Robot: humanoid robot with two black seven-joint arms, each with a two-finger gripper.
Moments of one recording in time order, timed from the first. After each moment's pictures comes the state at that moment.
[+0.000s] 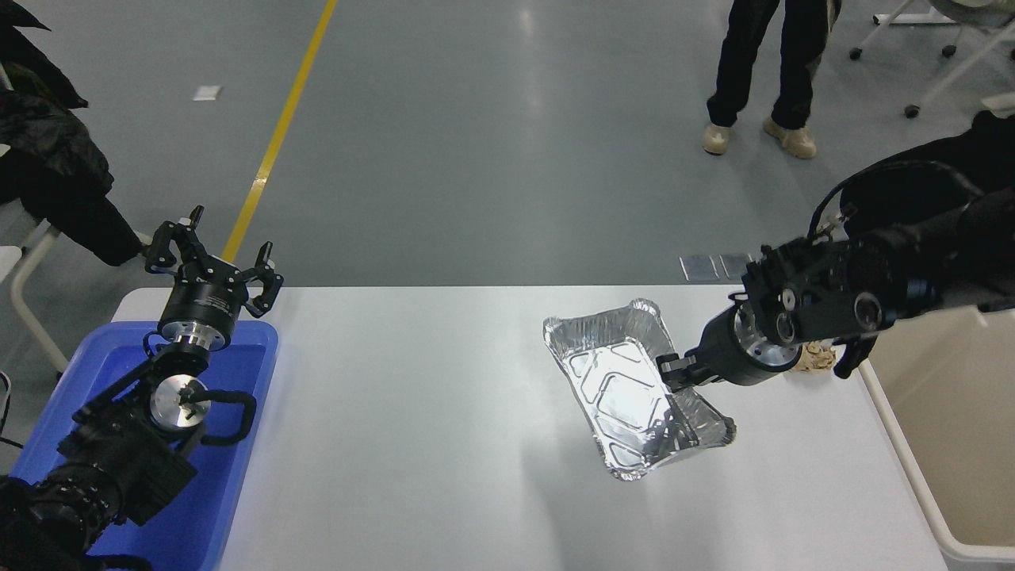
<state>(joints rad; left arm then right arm) -0.71 0.22 -0.78 -0.29 -0.15 -0.55 -0.46 2.08 -0.24 -1.29 1.50 -0.27 0.35 0.16</state>
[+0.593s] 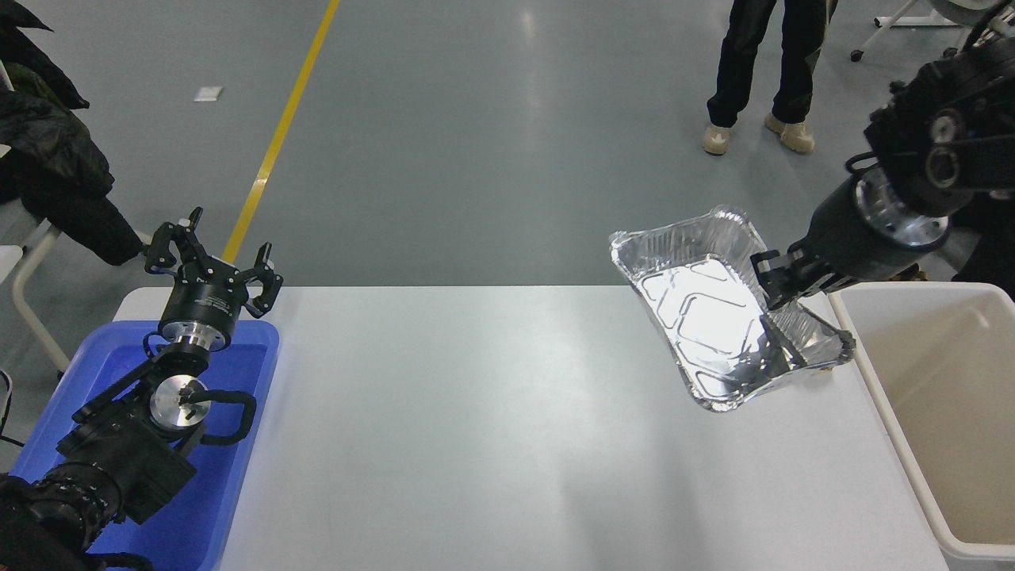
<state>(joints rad) -0.71 0.21 -0.78 -0.29 -0.15 -0.55 -0.46 2.38 -0.41 -1.50 1.48 -0.30 0.55 0.15</state>
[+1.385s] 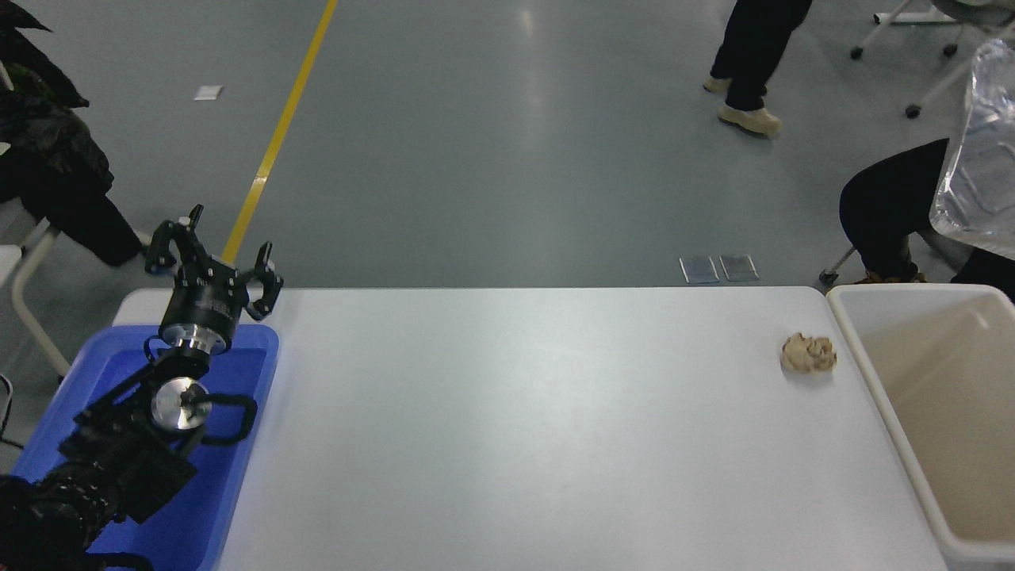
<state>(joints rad) -0.71 0.22 -0.78 -0.29 -0.15 -0.55 -0.46 1.69 -0.97 -1.17 0.77 -0.15 0.36 0.14</state>
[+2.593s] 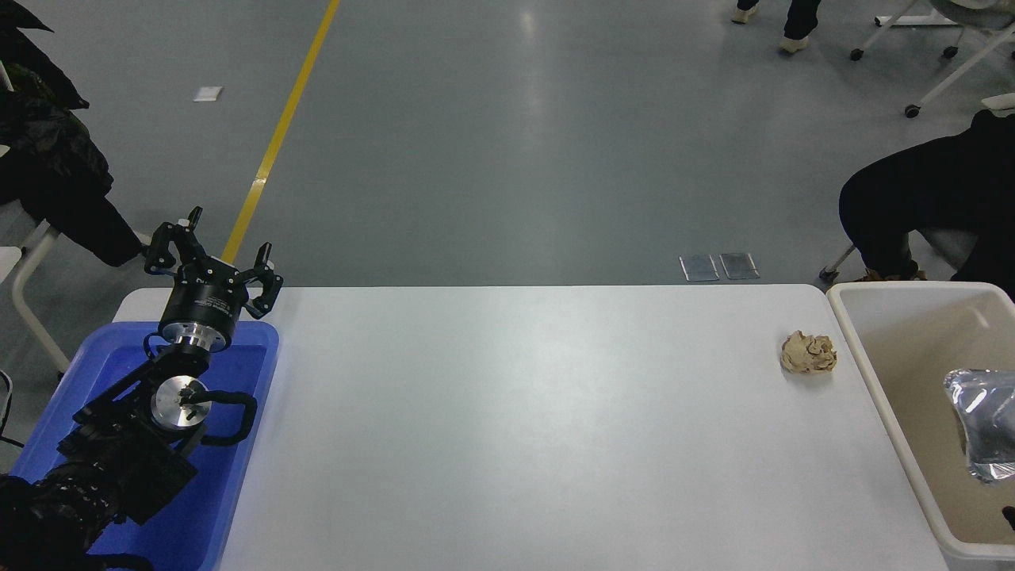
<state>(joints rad) -0.71 0.21 -0.78 -0.29 -0.15 -0.55 -0.46 0.49 -0.42 -0.03 0.05 0.15 -0.11 0.01</state>
